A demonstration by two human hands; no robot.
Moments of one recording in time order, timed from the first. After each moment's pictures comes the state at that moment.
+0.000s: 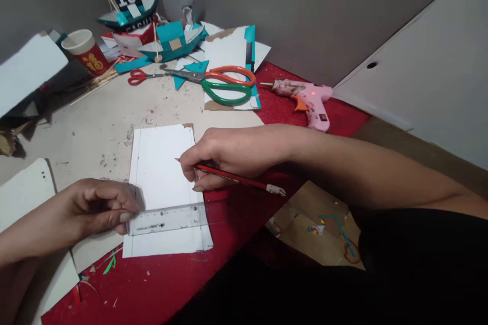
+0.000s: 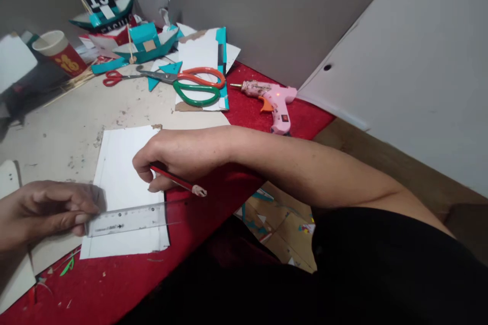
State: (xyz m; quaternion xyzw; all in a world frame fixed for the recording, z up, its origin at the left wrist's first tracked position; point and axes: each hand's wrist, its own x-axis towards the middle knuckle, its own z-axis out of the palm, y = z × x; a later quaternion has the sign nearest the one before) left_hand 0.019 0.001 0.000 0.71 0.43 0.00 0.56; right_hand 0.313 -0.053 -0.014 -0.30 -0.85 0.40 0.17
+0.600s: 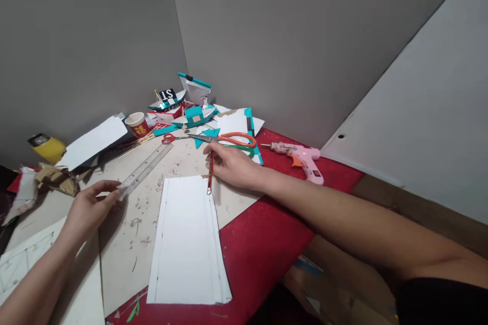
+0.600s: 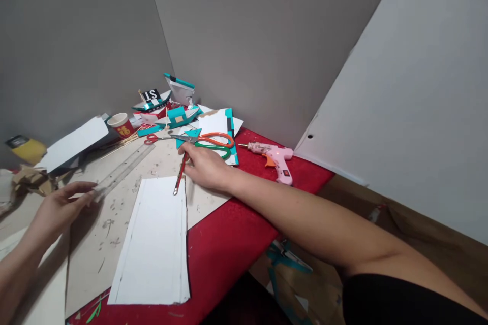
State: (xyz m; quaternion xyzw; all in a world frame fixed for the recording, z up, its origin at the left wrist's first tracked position) left_hand -0.025 0.060 -0.014 0.68 0.64 0.22 0.27; right_hand 0.318 -0.009 -0.041 -0.56 -0.70 0.20 0.39
